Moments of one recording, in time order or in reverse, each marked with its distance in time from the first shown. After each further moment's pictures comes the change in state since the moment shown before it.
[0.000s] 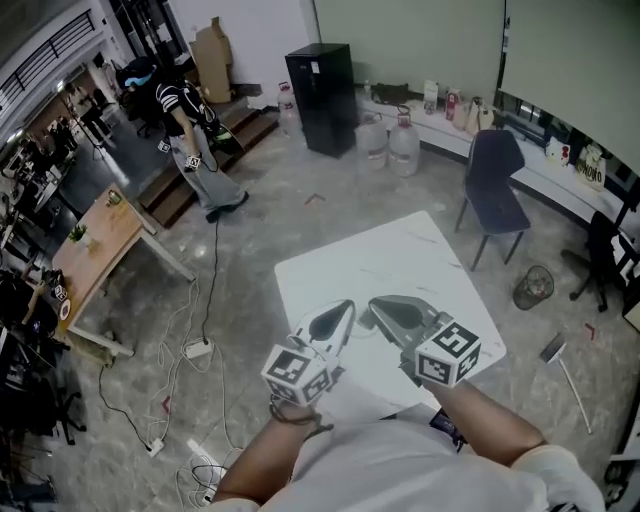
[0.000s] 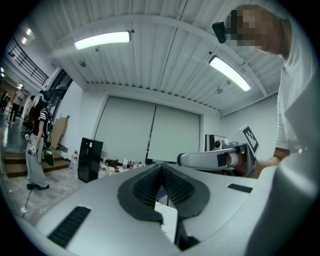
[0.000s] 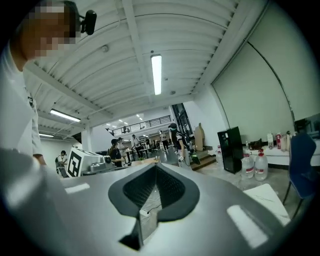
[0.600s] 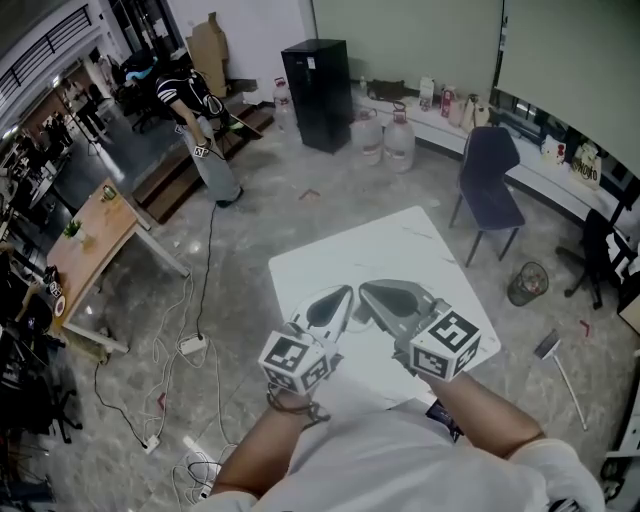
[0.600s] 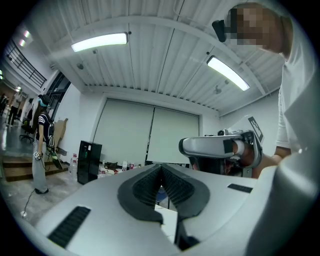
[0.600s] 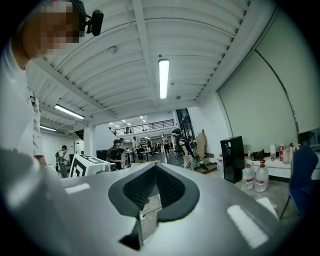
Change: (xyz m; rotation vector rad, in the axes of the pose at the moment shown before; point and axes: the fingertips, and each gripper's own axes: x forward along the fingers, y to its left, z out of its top) left arm 0.007 -0.002 0.012 0.026 -0.023 -0.004; right arm 0.003 0.017 0.033 -0.072 -0.041 0.020
